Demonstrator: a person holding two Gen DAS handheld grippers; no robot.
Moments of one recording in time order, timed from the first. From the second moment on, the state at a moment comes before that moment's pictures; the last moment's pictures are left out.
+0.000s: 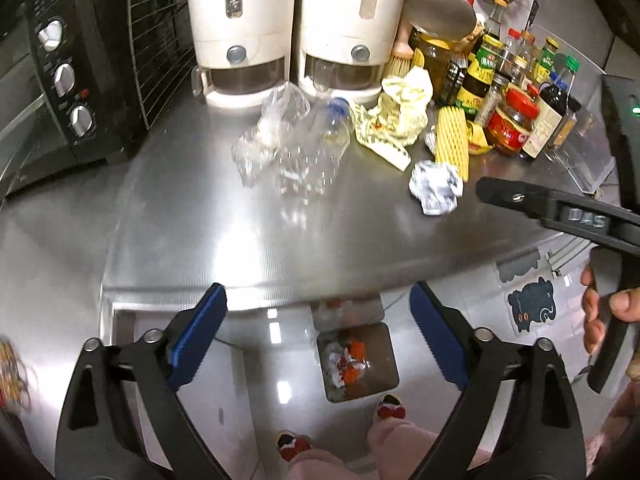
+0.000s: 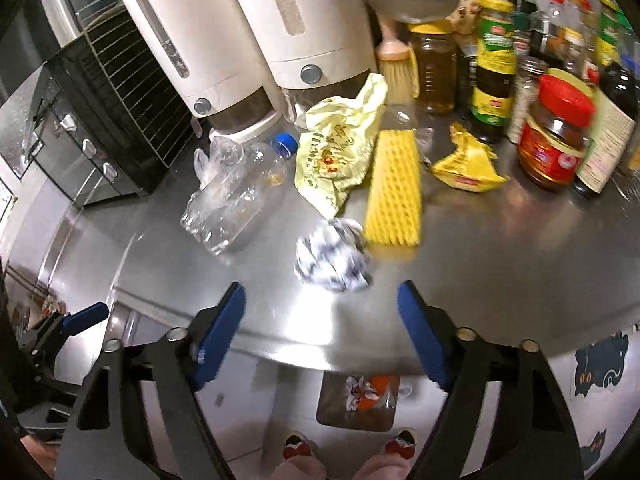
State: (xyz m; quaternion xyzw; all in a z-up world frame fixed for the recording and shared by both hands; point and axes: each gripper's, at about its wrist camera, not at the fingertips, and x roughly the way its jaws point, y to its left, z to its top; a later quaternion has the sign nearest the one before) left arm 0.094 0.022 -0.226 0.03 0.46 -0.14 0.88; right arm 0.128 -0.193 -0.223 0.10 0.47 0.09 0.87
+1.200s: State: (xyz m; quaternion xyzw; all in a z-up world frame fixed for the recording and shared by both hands) left arm 0.245 -0.009 -0.273 0.03 0.50 -0.19 0.85; right arm 0.197 -0.192 -0.272 0.11 0.52 0.08 0.84
